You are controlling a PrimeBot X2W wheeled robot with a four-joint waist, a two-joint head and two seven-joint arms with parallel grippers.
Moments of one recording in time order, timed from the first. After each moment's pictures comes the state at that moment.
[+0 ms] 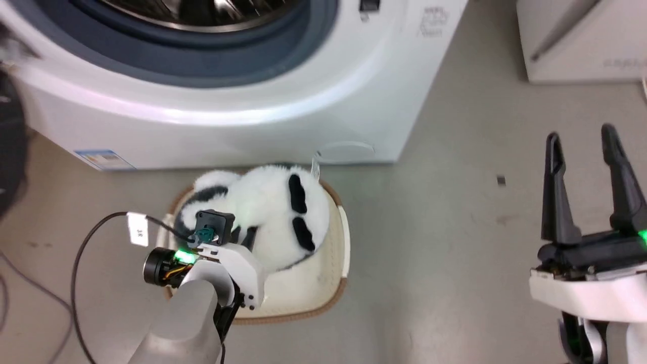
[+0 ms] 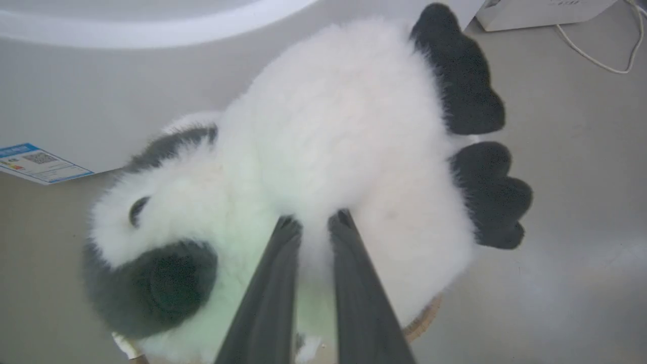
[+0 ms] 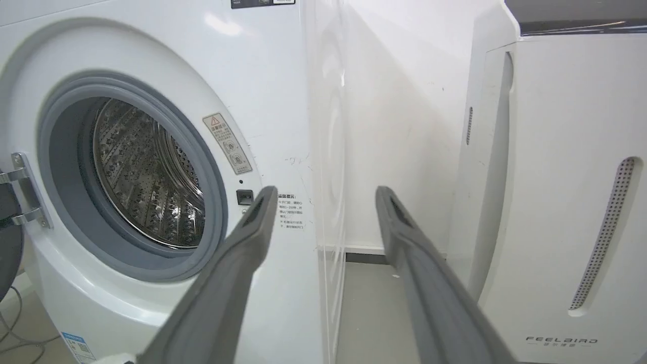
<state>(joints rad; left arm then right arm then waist) -0.65 0.10 -0.34 1.10 -0.26 -0.11 -0.25 -0.16 -0.05 -0.03 -0.24 0.11 0.13 -0.26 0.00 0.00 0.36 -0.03</state>
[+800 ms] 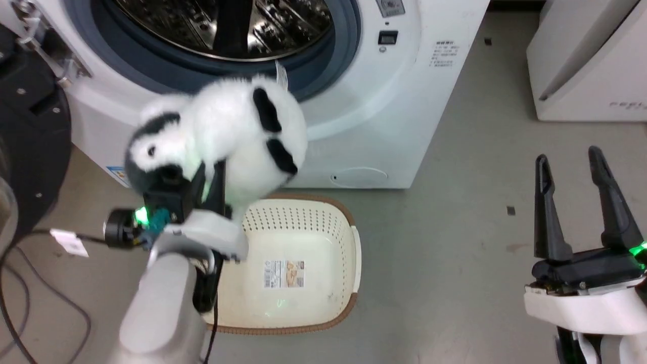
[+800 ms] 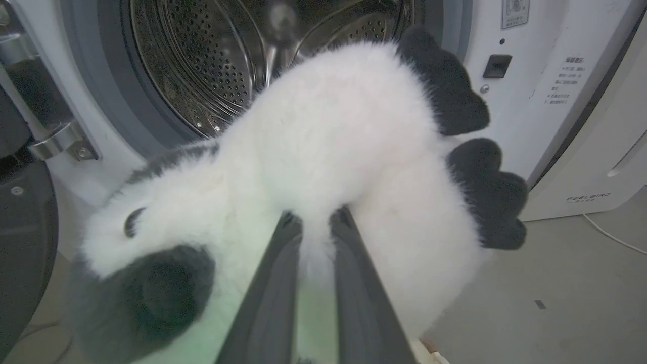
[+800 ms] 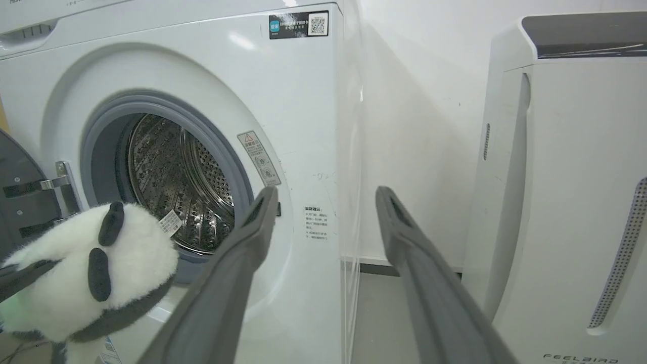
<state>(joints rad) -0.48 0.11 -0.14 0.48 -0.16 0.00 -0.26 -0.10 -0.05 -0.02 -0.24 0.10 0.13 -0.26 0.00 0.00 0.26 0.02</state>
